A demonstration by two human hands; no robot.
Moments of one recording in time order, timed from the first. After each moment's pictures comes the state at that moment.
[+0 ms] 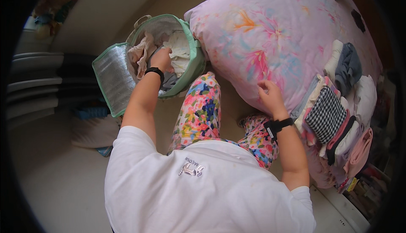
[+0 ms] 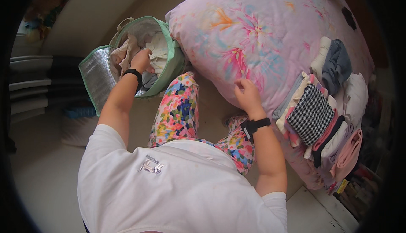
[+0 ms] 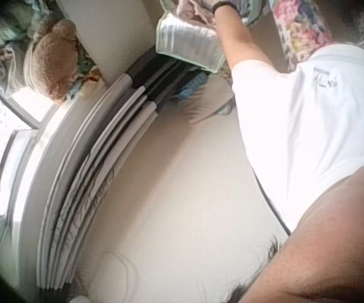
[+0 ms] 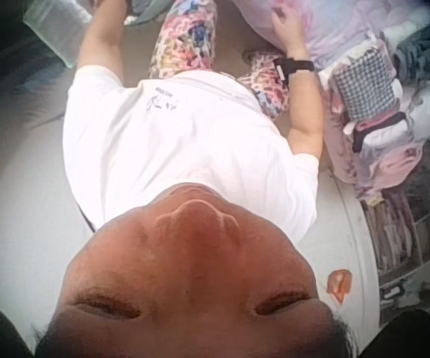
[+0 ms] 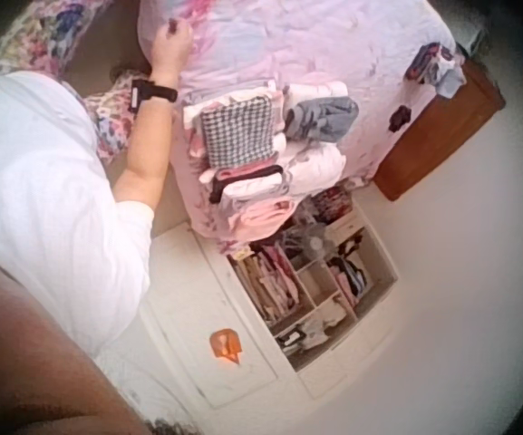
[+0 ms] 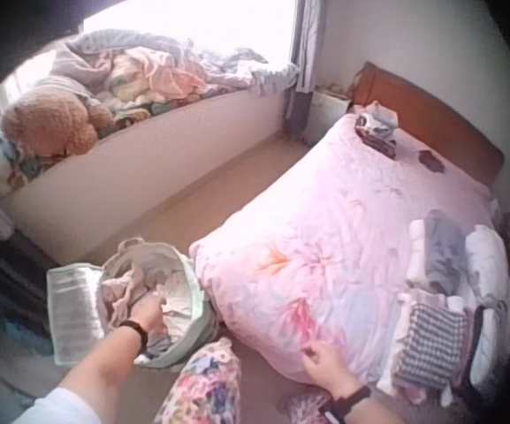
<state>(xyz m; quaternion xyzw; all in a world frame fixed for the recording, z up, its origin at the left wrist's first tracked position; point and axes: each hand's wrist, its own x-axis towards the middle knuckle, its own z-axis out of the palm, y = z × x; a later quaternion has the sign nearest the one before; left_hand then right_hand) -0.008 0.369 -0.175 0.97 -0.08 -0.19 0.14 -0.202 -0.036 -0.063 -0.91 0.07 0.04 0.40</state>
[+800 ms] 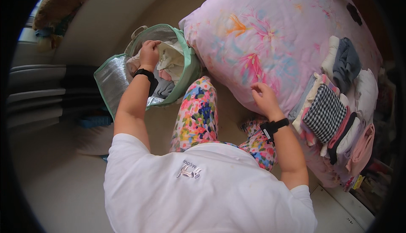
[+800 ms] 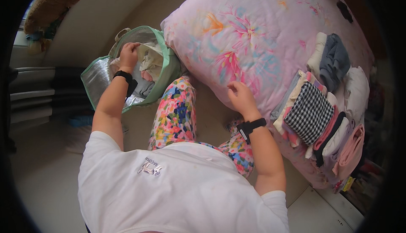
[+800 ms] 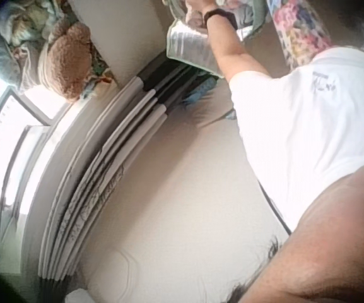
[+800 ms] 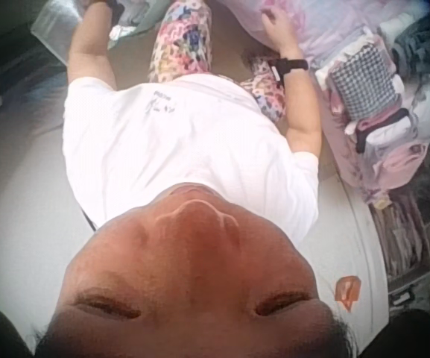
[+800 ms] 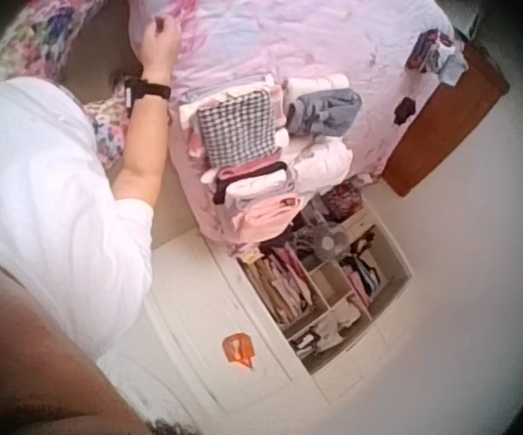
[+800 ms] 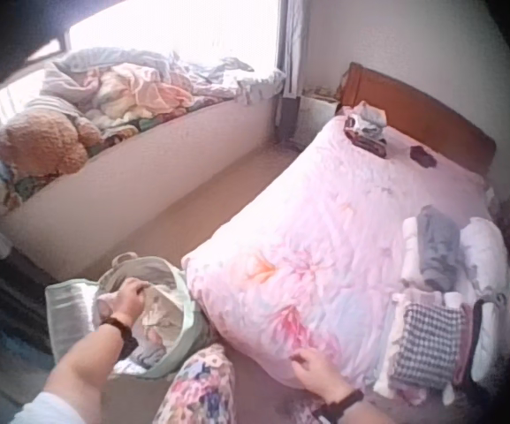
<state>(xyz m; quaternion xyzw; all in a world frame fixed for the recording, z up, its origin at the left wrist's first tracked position) 0.030 0.375 -0.131 0.93 -0.13 0.15 0.32 -0.205 -0.039 -0.067 -0.87 0.10 0.07 0.48</state>
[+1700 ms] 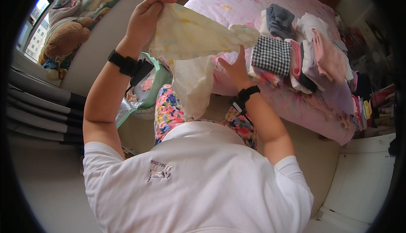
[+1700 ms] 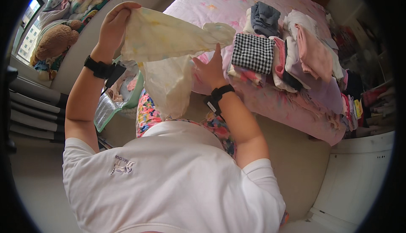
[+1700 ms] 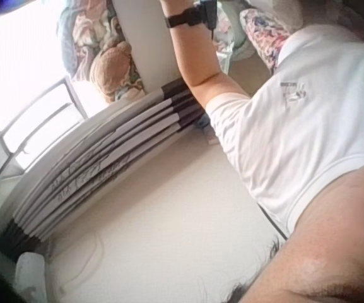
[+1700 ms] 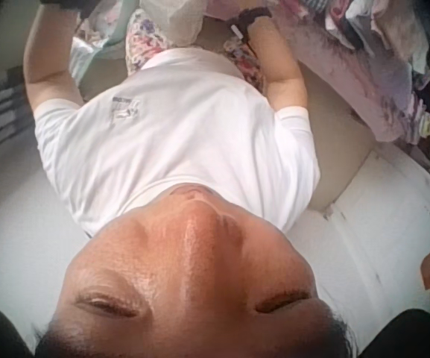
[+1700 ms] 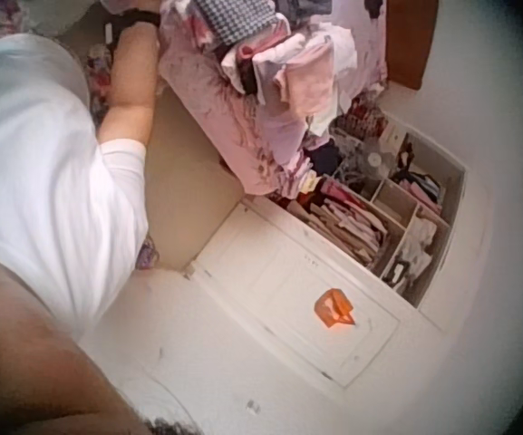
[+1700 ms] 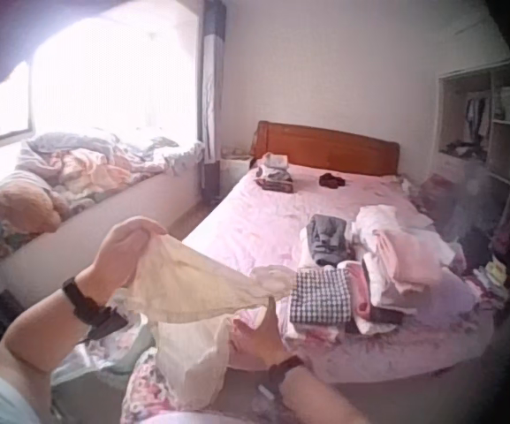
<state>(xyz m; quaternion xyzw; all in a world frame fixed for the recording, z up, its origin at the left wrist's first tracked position) -0.156 0.193 0.210 0.58 -0.41 -0.09 0.70 -0.300 -0.043 0.006 -0.81 0.12 -0.34 0.46</state>
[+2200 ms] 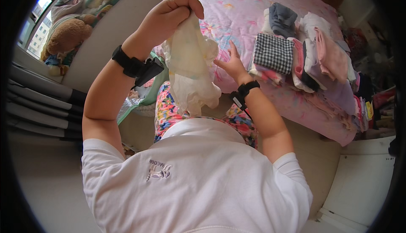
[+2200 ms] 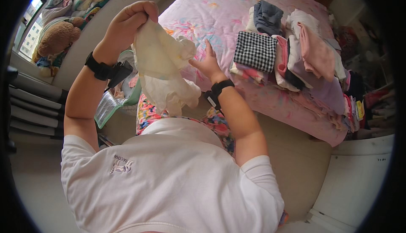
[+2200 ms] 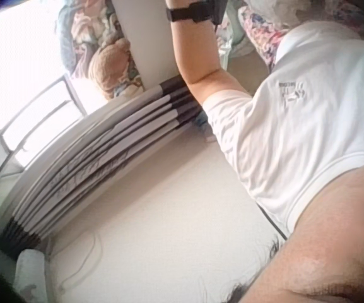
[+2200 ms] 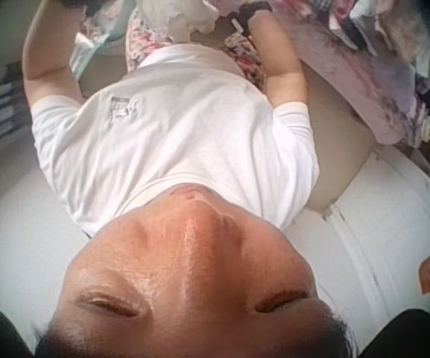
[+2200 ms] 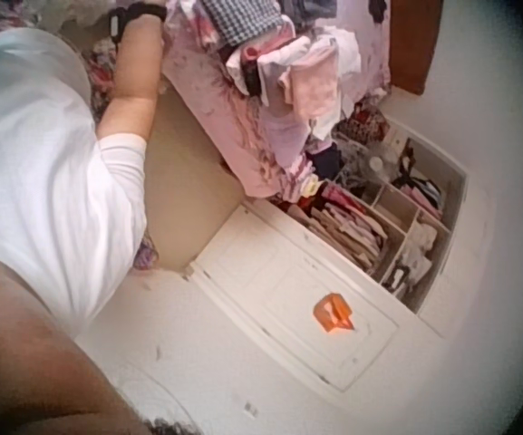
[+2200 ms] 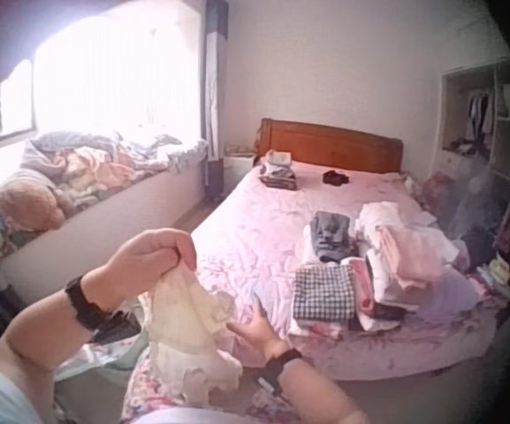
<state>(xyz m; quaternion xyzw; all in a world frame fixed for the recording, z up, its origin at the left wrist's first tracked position) -0.205 0.179 0.234 0.58 -0.55 -0.20 0.56 -0.292 -0.045 -0.006 -0.84 0.13 -0.21 0.48</state>
